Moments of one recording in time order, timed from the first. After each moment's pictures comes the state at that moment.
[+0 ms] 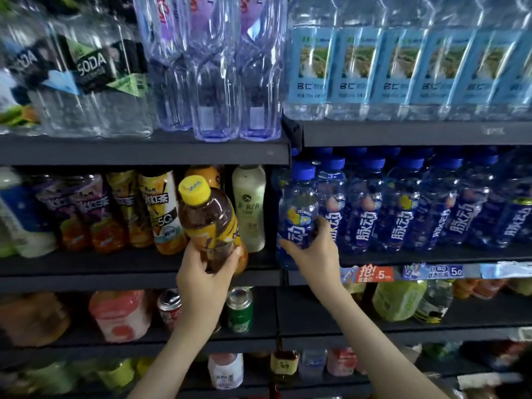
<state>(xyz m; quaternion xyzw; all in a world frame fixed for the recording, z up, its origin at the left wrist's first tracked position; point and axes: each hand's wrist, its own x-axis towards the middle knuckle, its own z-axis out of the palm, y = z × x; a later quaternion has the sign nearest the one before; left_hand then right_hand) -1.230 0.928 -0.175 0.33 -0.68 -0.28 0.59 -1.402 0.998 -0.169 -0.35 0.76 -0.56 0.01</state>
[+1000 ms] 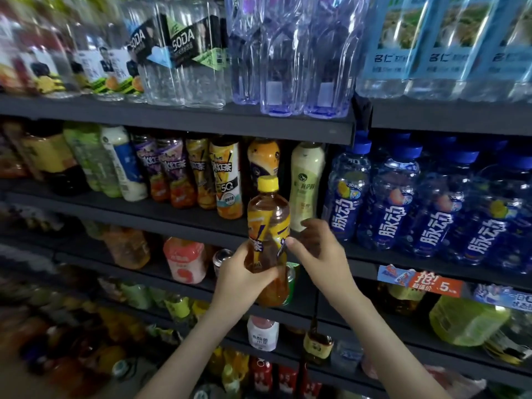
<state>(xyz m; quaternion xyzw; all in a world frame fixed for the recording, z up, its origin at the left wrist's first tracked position) -1.196 0.962 -0.186 0.47 -0.67 -0.42 0.39 -1.354 1.002 -0.173 -0.53 0.63 -0.54 0.19</state>
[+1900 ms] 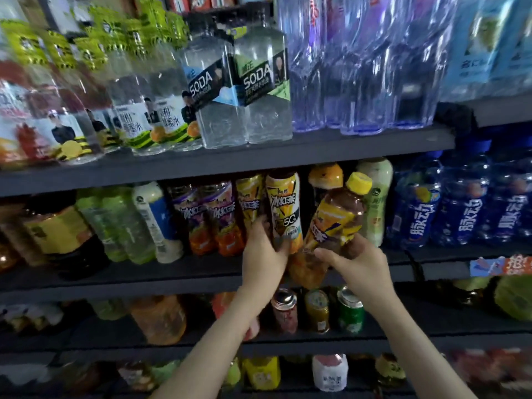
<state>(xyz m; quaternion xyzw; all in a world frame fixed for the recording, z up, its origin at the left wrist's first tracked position) -1.131 0.802 -0.155 0.37 -0.79 -0.26 0.42 -1.247 0.923 -0.165 -0.36 0.66 -0.65 0.13</state>
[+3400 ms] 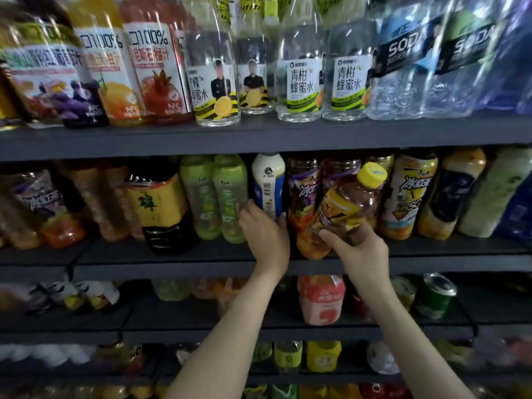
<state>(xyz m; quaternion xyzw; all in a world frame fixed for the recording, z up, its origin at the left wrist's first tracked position) -0.982 0.639 -0.186 0.47 -0.71 -0.19 0.49 -1.051 0.780 -0.164 -0.33 0.65 -0.68 0.09</state>
